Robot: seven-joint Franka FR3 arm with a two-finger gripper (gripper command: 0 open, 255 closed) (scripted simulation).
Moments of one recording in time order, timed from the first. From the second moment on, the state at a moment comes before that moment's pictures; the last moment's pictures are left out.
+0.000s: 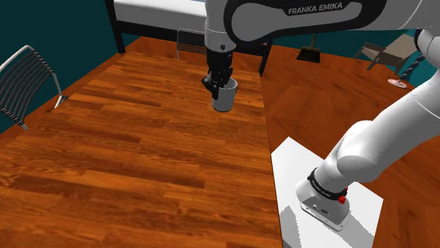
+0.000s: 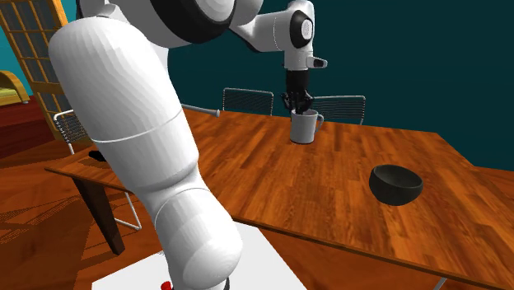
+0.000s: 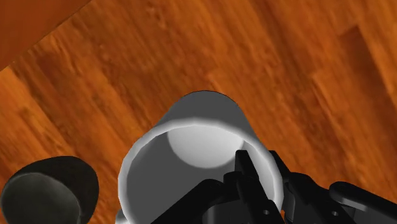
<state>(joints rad) 0.06 -0.19 0.38 -2.01 0.01 1.80 0.32</state>
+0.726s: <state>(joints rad) -0.04 -0.03 0.26 -1.84 -0.06 1.79 0.11</state>
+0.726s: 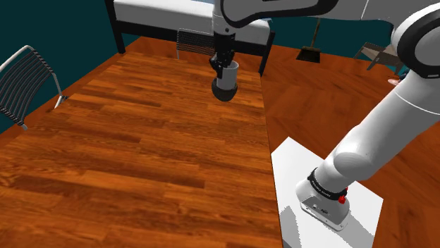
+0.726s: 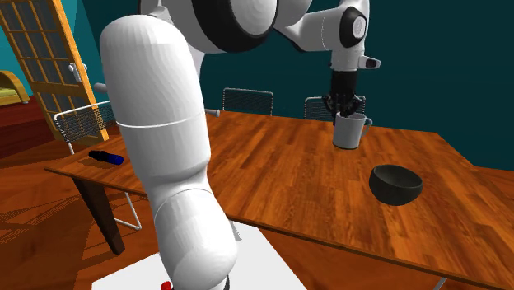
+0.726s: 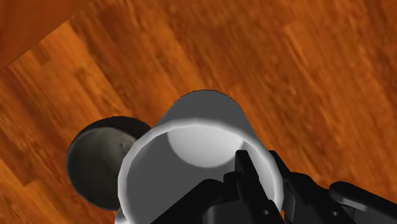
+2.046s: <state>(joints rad) -0.16 0.33 0.15 -1.42 -0.12 1.75 -0.12</state>
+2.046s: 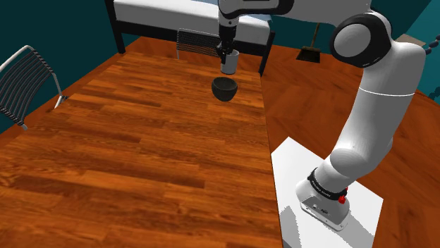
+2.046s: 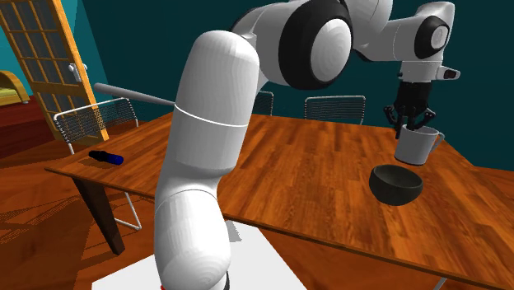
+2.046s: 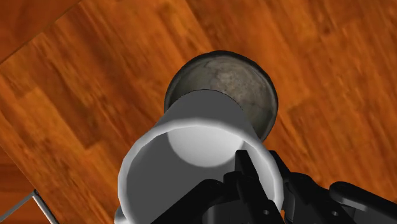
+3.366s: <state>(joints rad) -0.17 0.34 0.14 -1.56 -0.12 1.90 -0.11</state>
